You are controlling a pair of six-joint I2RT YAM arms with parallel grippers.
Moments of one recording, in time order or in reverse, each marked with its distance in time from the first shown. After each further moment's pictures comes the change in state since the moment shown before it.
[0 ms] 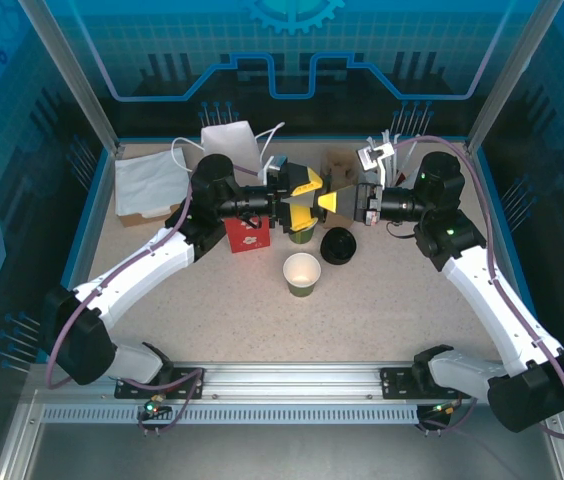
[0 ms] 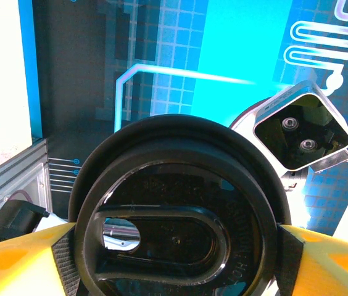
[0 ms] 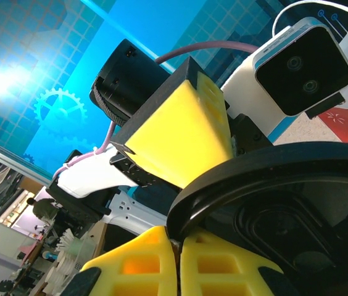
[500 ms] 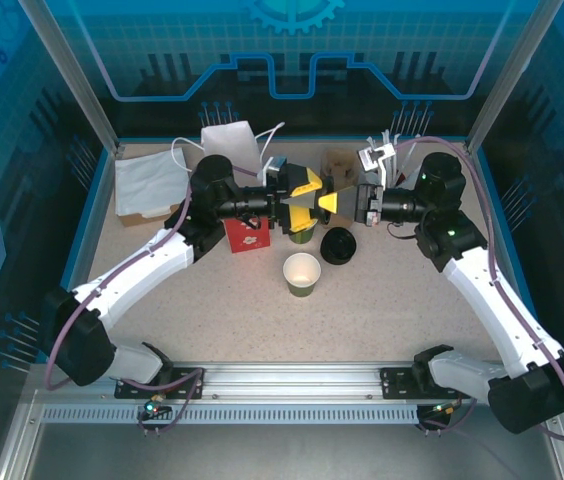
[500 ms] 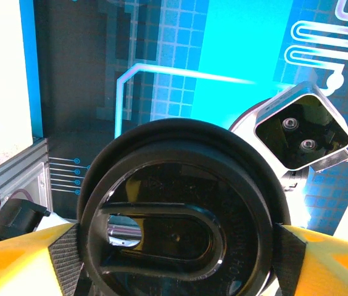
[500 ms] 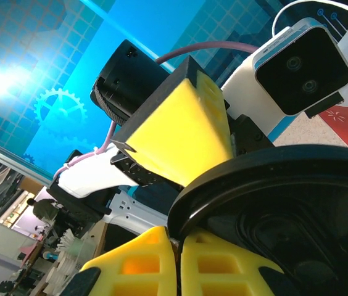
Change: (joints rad) left arm 0.000 -0.005 -0.006 0.000 0.000 -0.001; right arm -0.002 -0.005 0.000 -0.006 0.002 0.001
